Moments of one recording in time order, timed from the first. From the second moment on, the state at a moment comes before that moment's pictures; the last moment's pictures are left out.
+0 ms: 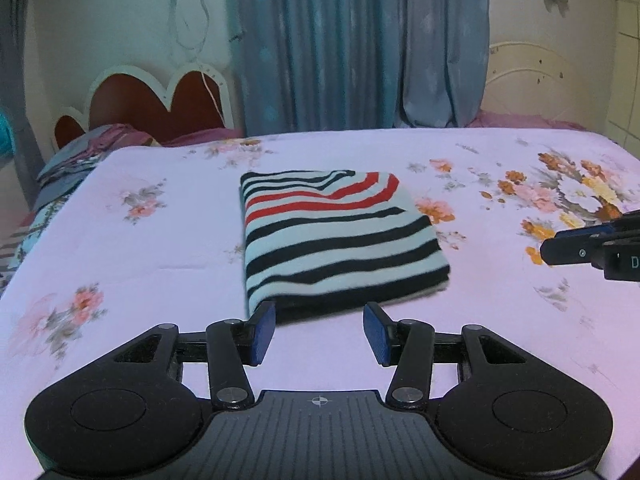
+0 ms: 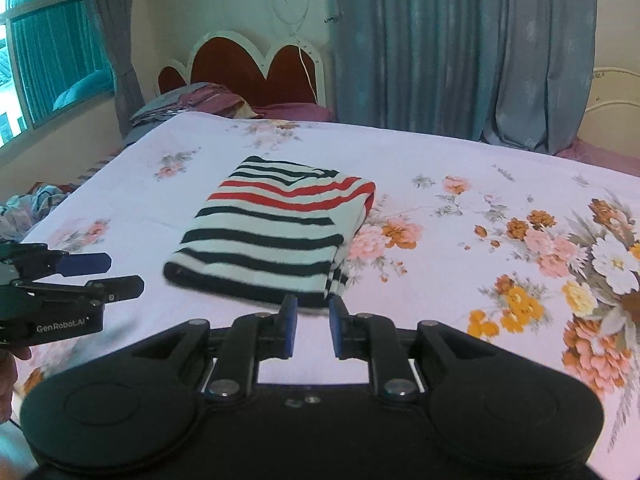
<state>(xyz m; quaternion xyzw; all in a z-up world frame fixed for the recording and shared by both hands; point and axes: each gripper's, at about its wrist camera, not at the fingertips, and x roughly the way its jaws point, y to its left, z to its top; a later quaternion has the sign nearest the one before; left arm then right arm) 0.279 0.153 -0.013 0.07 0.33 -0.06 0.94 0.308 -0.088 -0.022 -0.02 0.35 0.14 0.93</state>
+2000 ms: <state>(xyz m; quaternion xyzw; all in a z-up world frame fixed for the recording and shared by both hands) 0.105 0.139 0.058 0.06 0.23 -0.02 0.97 0.155 -0.095 0.029 -0.02 0.26 0.12 0.96</state>
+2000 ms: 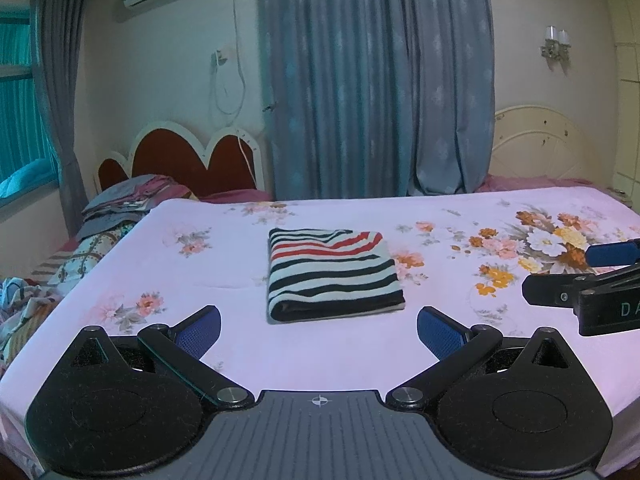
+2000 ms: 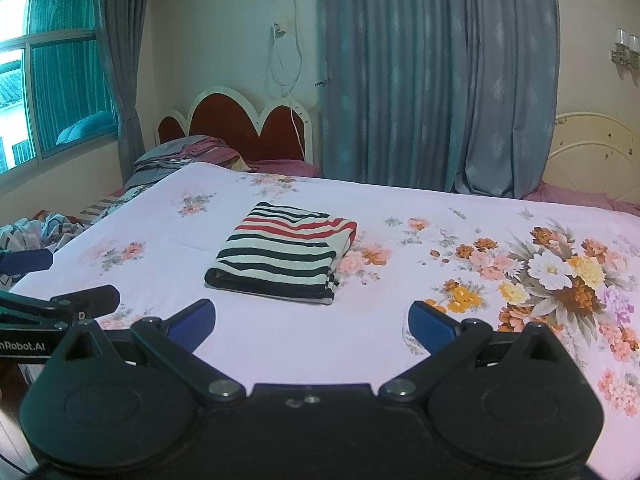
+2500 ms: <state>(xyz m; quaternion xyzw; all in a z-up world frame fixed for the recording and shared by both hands) 0.107 0.137 0.057 0.06 0.23 -0.02 0.97 0.162 -0.100 0.031 -0.02 0.26 0.12 0.96</state>
